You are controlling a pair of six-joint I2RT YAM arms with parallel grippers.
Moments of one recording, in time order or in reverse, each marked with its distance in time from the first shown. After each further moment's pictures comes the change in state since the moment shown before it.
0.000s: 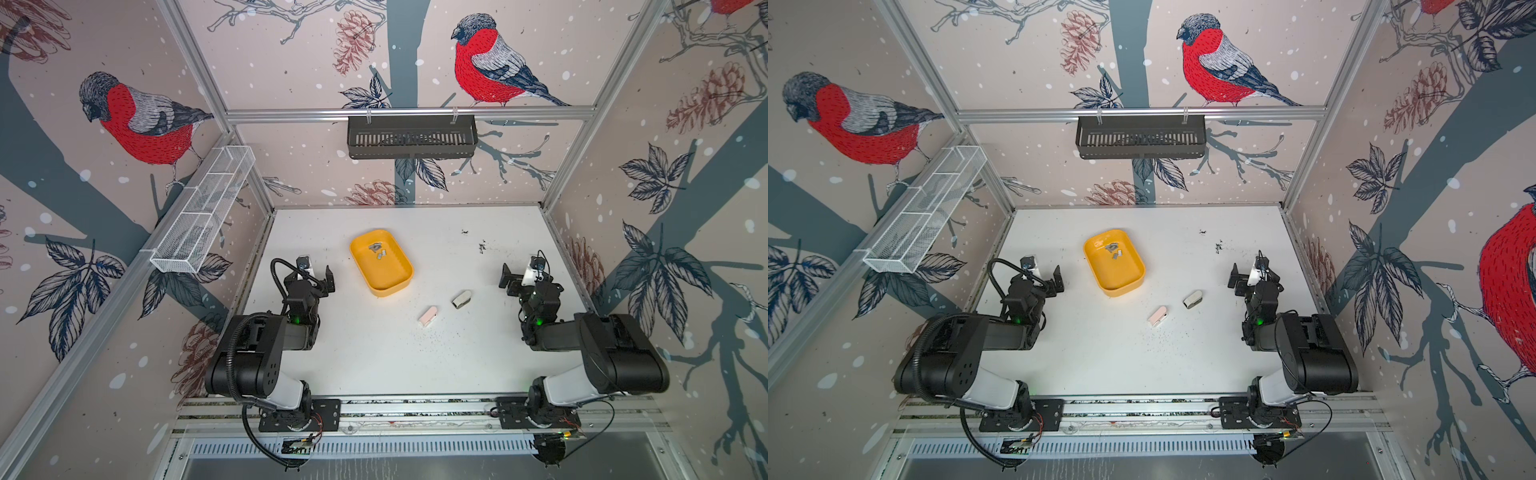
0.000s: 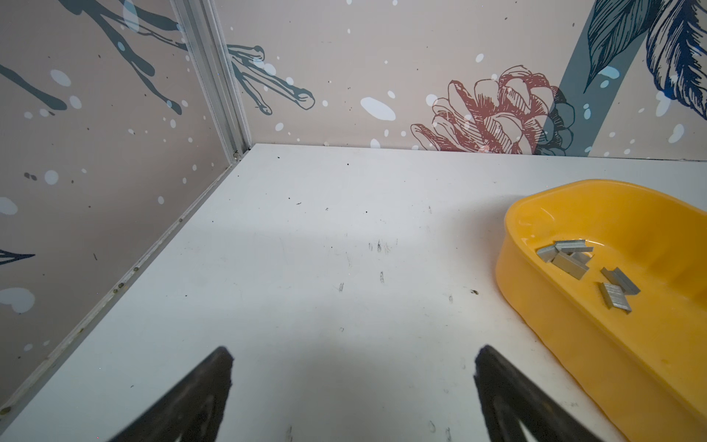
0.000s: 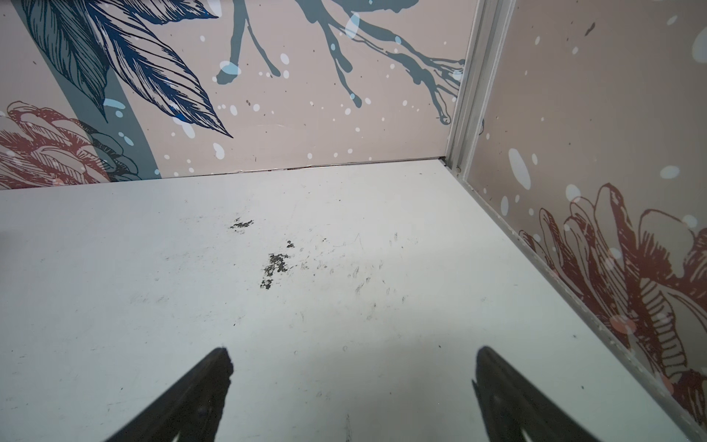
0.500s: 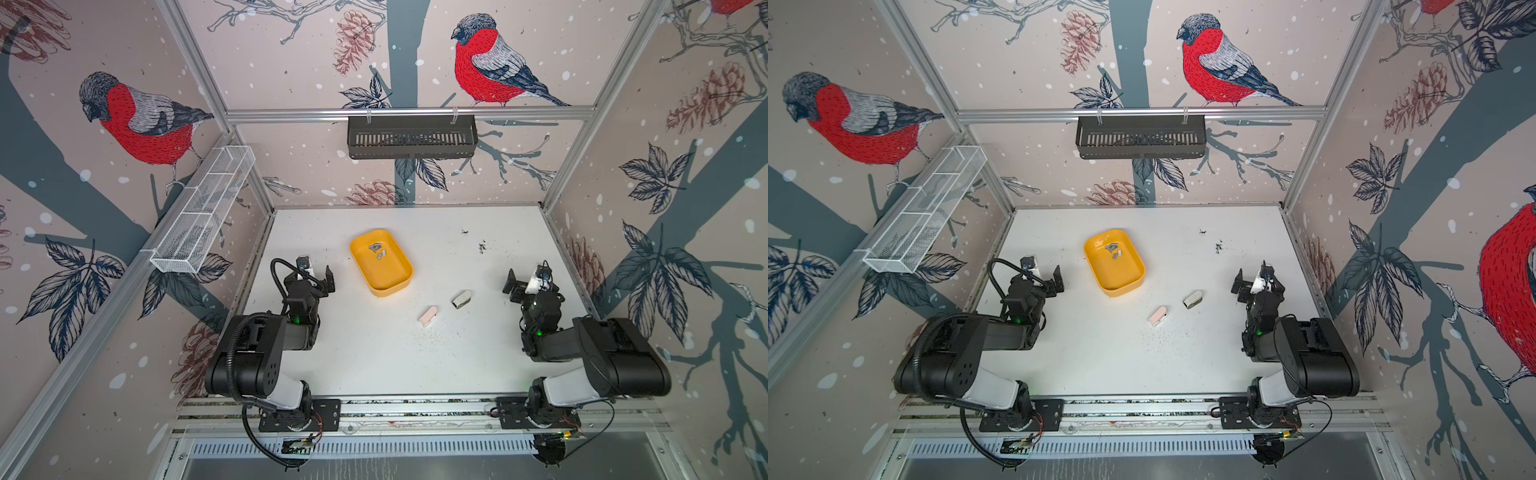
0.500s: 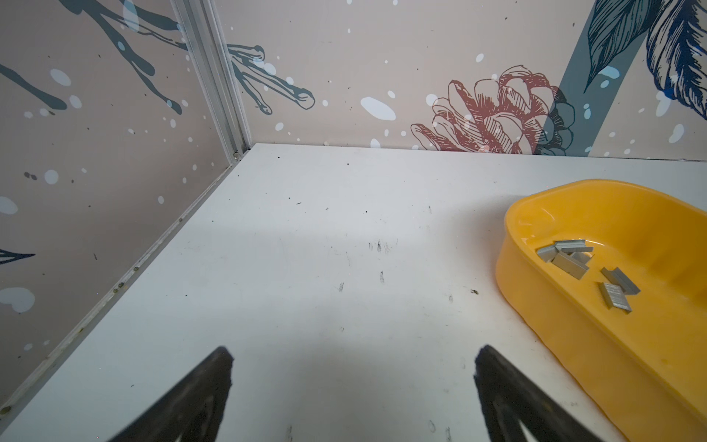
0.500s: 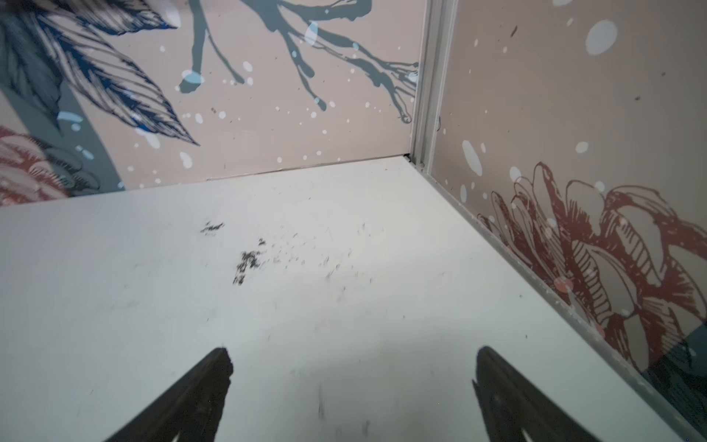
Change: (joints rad) left arm 0.000 0.000 0.000 0.000 0.000 0.000; right arm 0.027 -0.001 -0.020 0.076 0.159 0.045
